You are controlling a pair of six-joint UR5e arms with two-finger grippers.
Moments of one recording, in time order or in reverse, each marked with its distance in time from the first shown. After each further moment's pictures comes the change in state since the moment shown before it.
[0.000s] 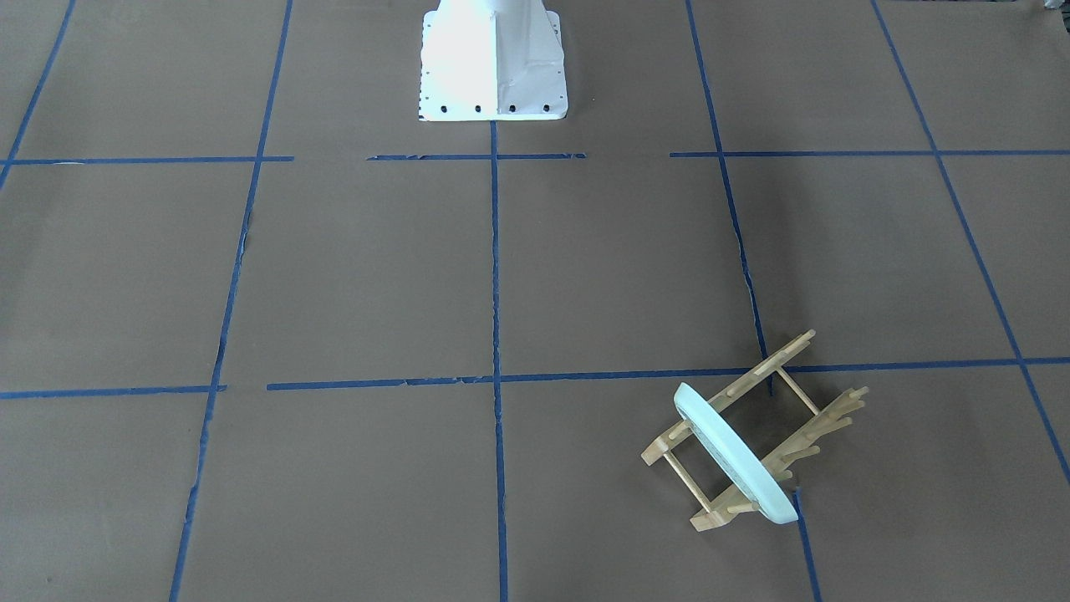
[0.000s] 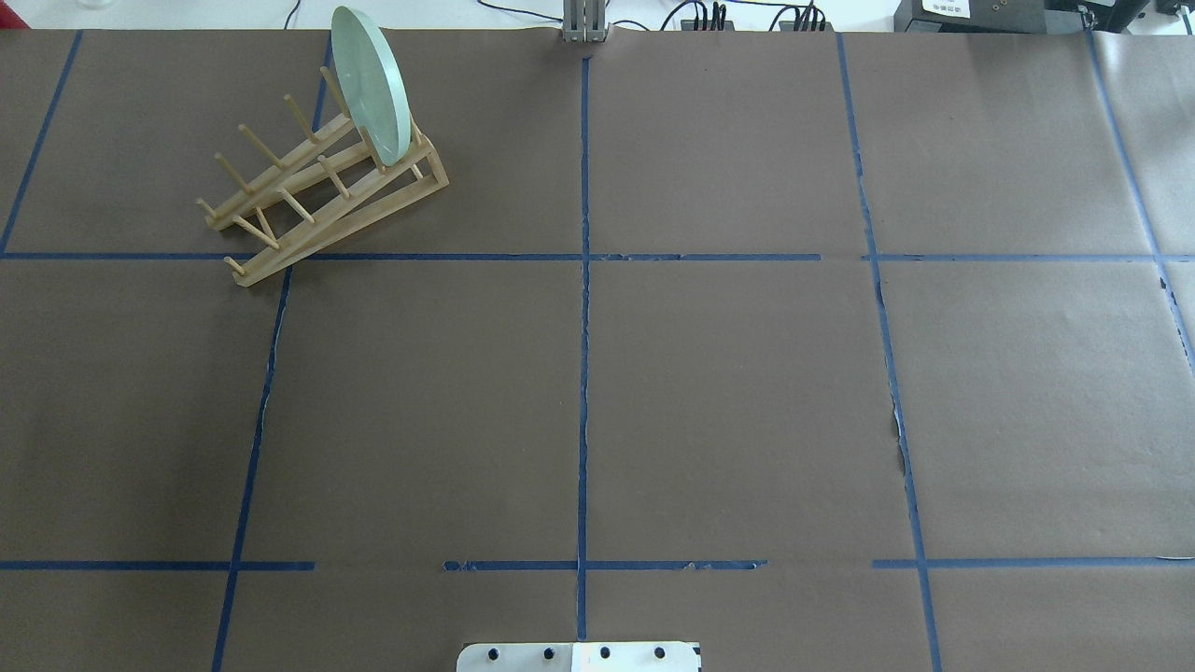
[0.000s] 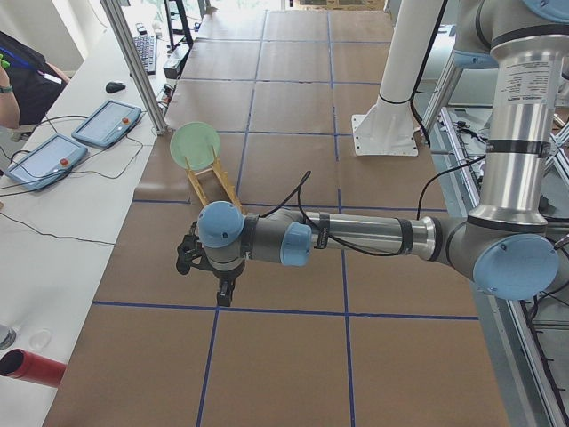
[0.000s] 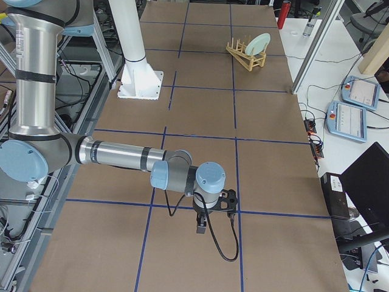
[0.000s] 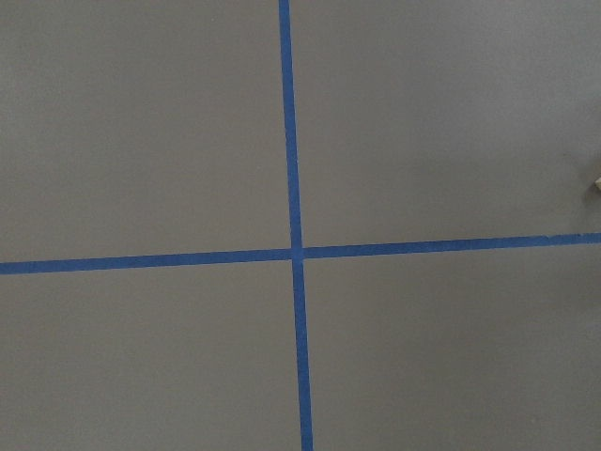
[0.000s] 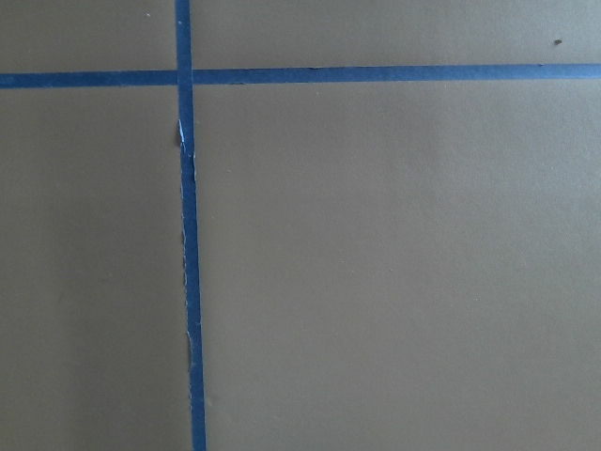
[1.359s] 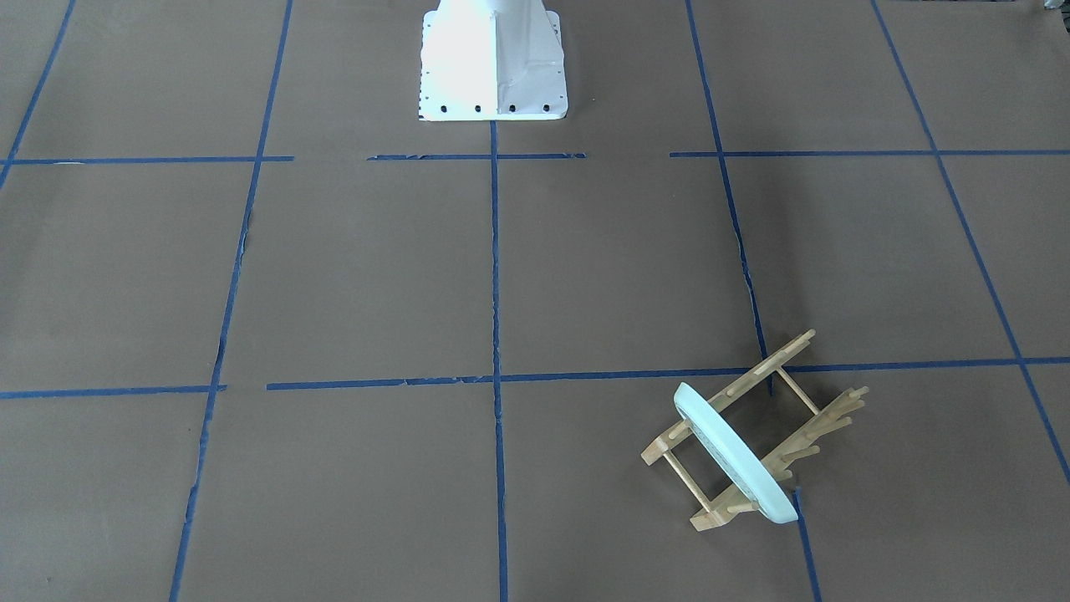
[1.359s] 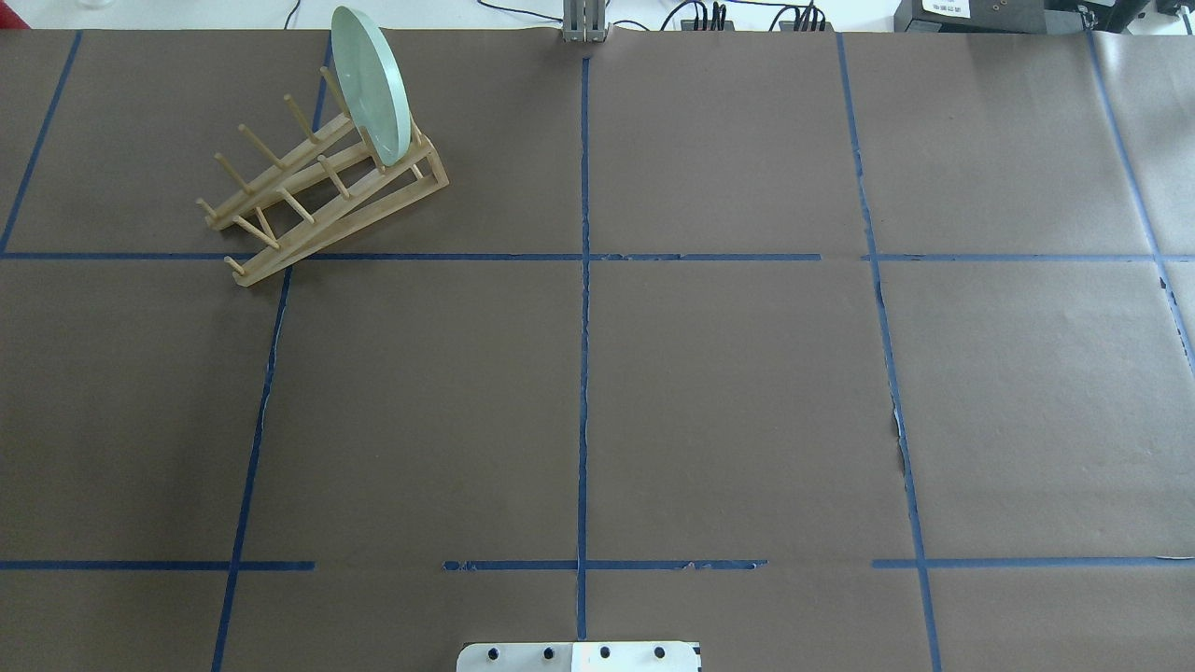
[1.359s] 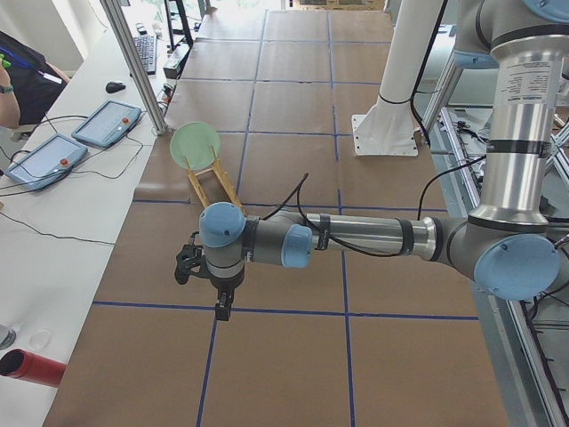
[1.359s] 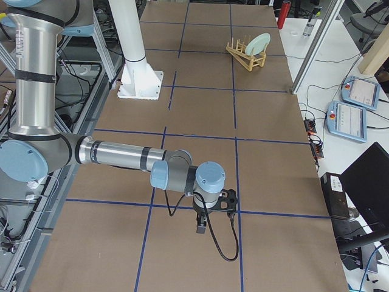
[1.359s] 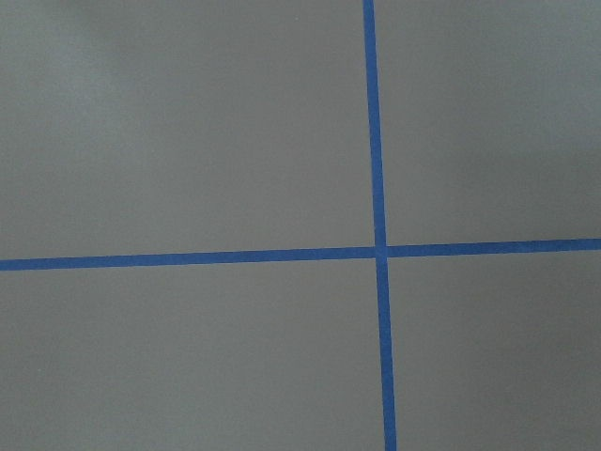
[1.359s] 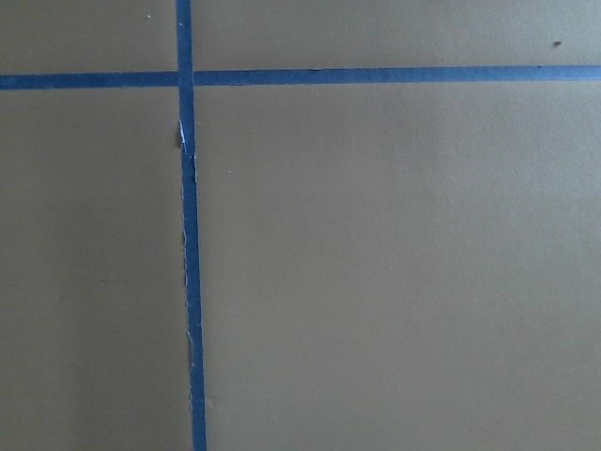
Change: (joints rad) left arm 0.001 0.003 0.000 0.000 0.126 -0.002; right arm 0.001 0.000 0.001 0.000 0.000 0.000
